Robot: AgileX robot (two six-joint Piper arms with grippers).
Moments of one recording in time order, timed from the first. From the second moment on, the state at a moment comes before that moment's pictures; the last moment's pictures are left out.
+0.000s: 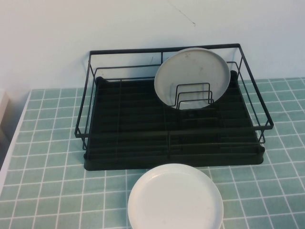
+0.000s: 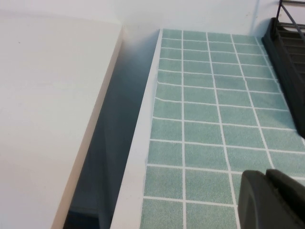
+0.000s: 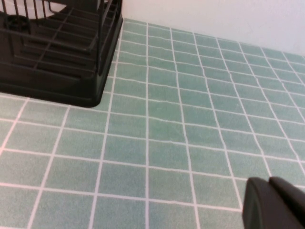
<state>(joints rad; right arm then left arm) 0.00 -0.01 0.02 -0.04 0.41 -0.18 0.14 -0.01 0.02 -0.06 0.37 -0.08</state>
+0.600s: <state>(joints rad) 0.00 -0.01 0.02 0.04 0.41 -0.17 0.14 -0.01 0.02 -0.04 0.37 -0.08</state>
